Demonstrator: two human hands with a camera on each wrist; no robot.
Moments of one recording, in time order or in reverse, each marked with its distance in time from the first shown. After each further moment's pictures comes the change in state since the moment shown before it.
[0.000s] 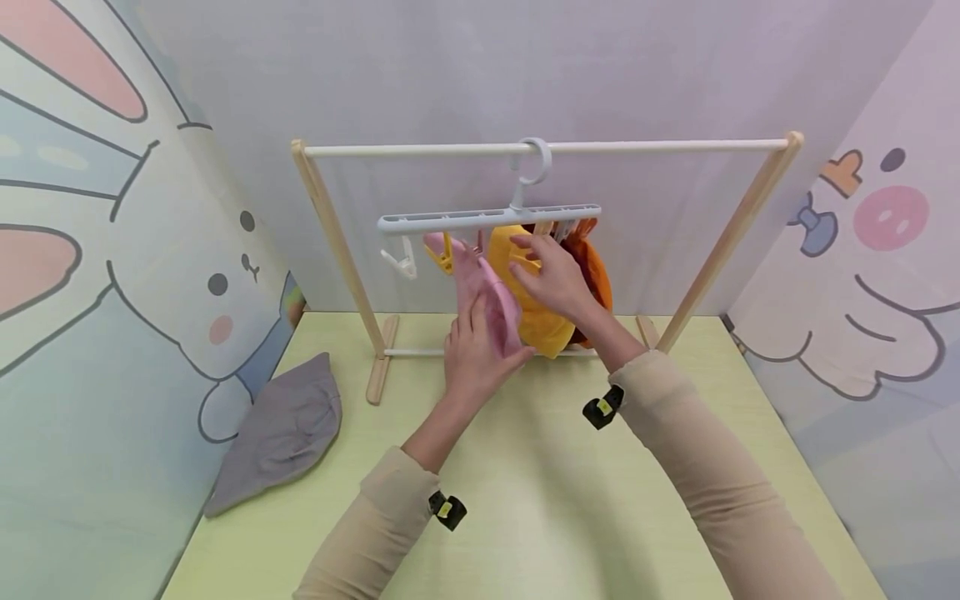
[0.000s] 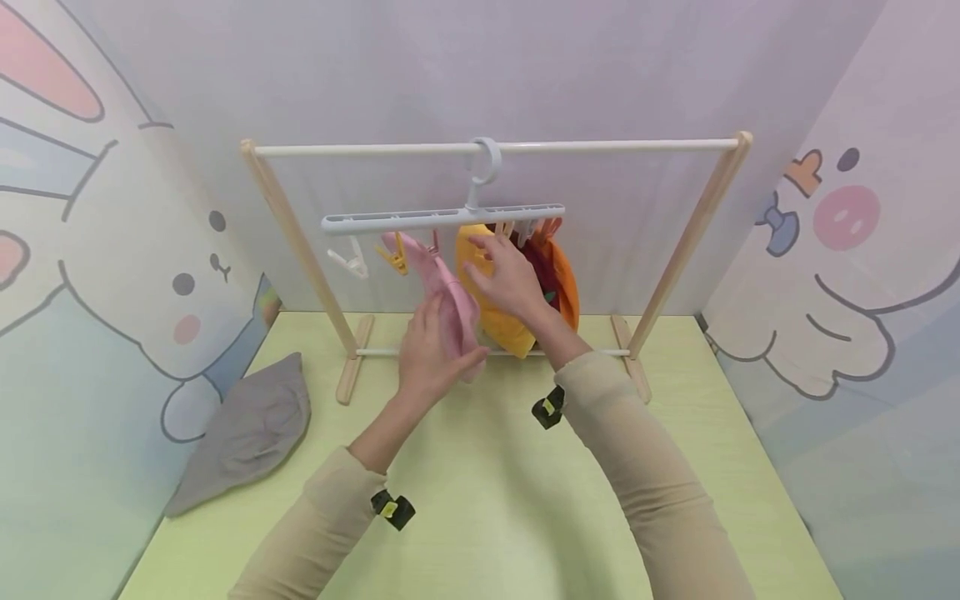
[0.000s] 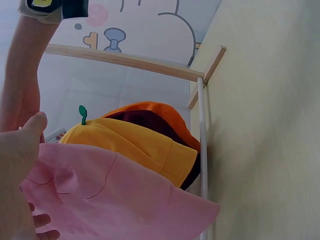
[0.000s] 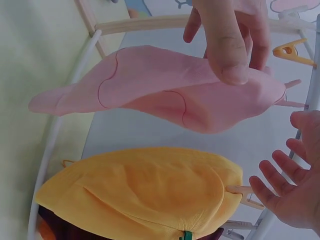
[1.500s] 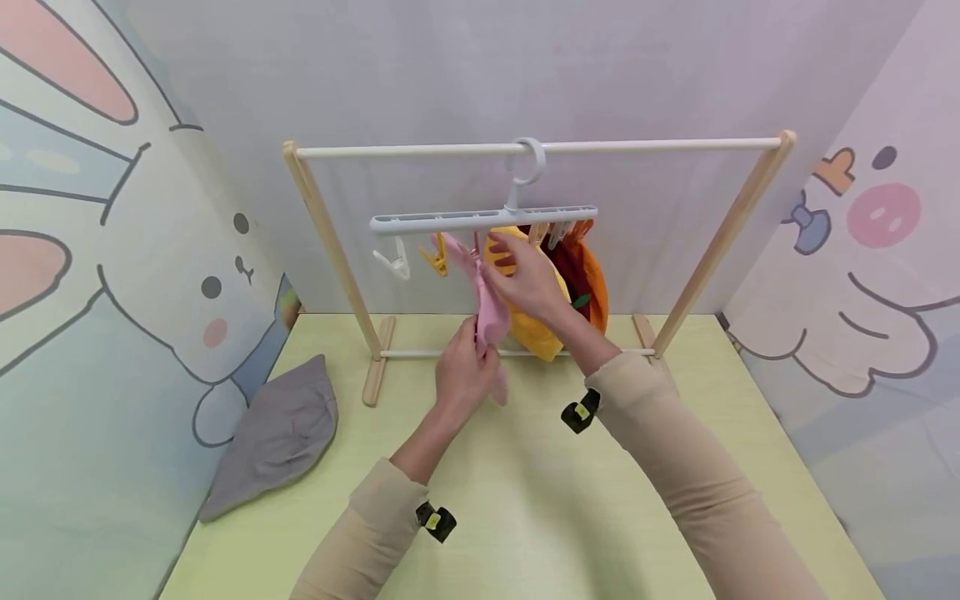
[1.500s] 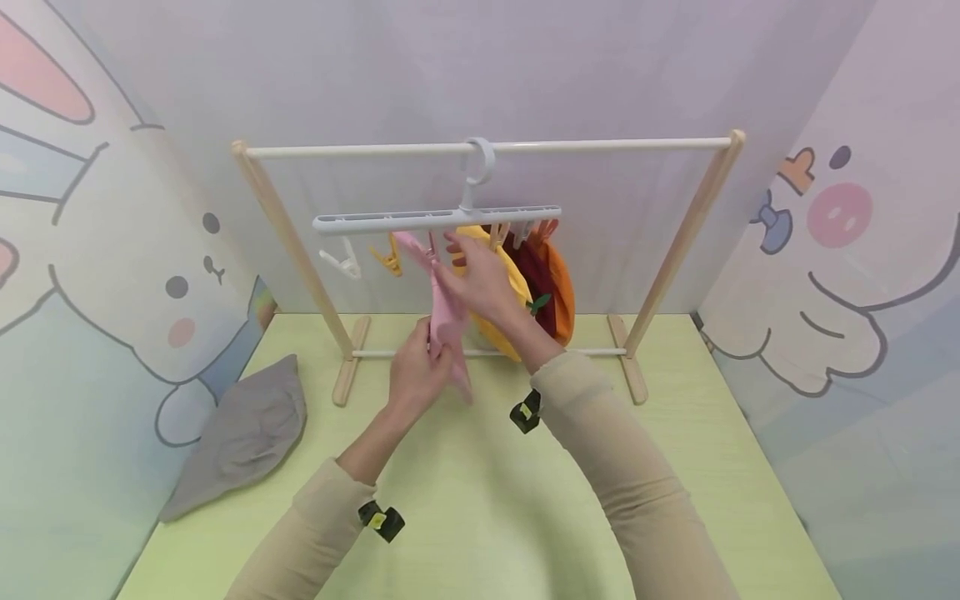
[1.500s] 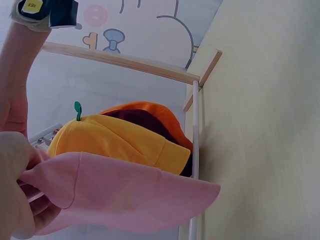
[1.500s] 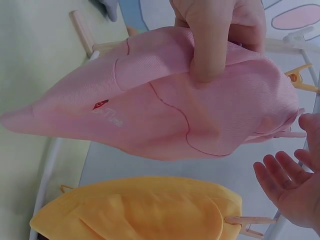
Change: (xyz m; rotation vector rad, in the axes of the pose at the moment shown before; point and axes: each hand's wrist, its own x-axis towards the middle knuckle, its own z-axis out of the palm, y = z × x) left_hand -0.011 -0.010 0.002 -0.201 0.051 -0.039; right_hand 0.007 -0.018 0.018 0.119 0.012 0.011
